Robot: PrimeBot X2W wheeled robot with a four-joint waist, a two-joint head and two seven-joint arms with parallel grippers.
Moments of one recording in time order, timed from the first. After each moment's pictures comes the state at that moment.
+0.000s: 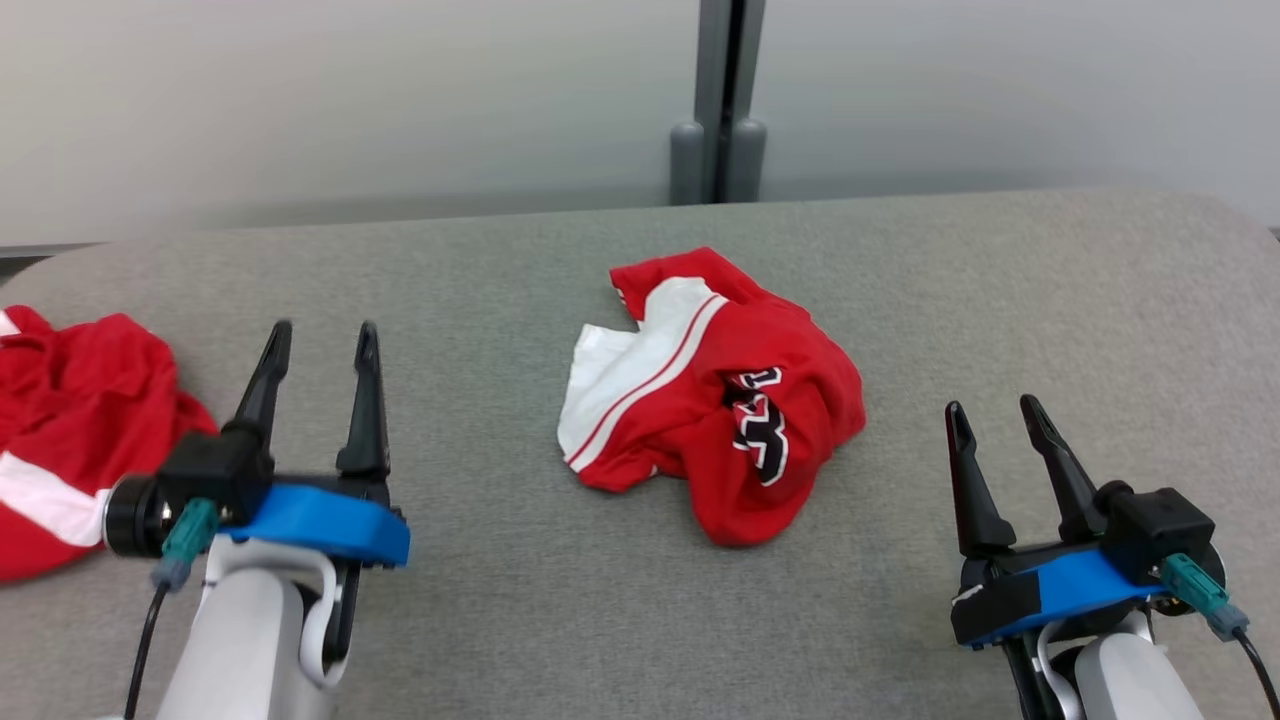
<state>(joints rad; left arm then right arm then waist) -0.29 0.12 -0.06 0.36 -0.18 -0.13 -0.26 -0.19 -0.05 0.01 0.29 0.15 0.13 -0.26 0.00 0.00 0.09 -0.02</state>
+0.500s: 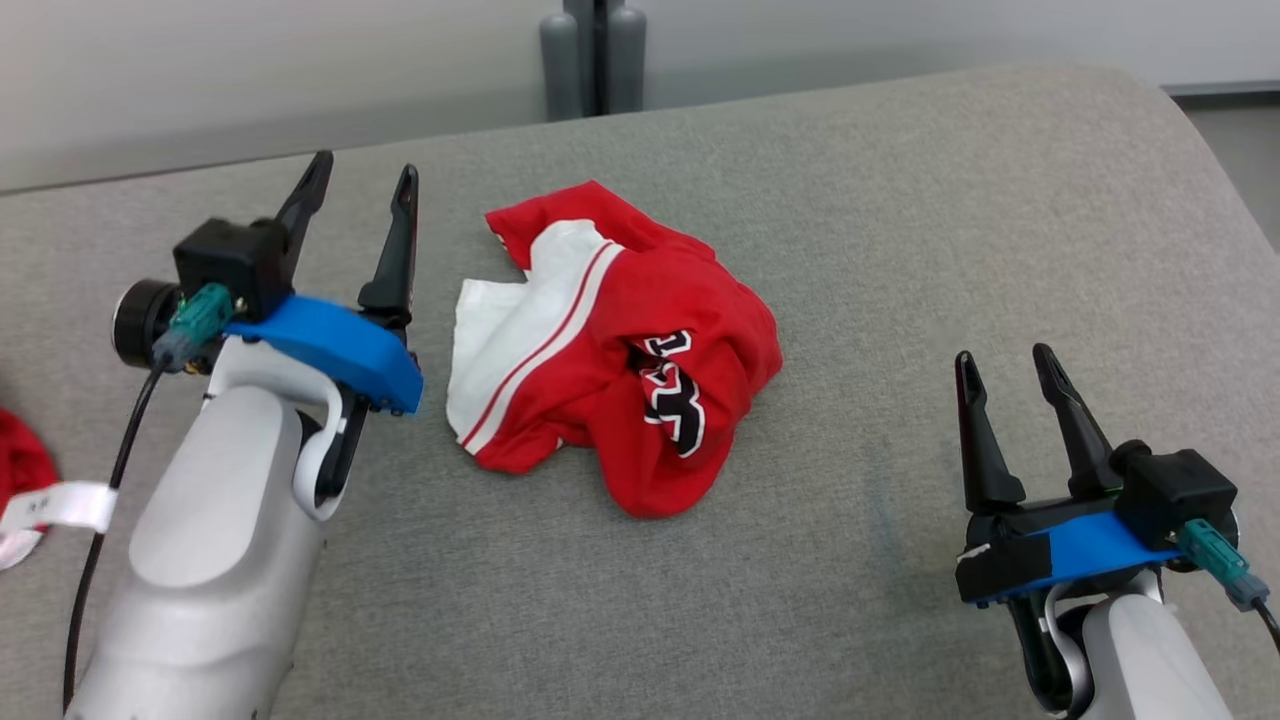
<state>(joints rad) -0.67 0.22 -0.31 0.60 -0.35 -0.13 -0.20 -0.24 -0.05 0.00 0.26 0.15 0.13 -0.26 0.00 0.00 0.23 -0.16</state>
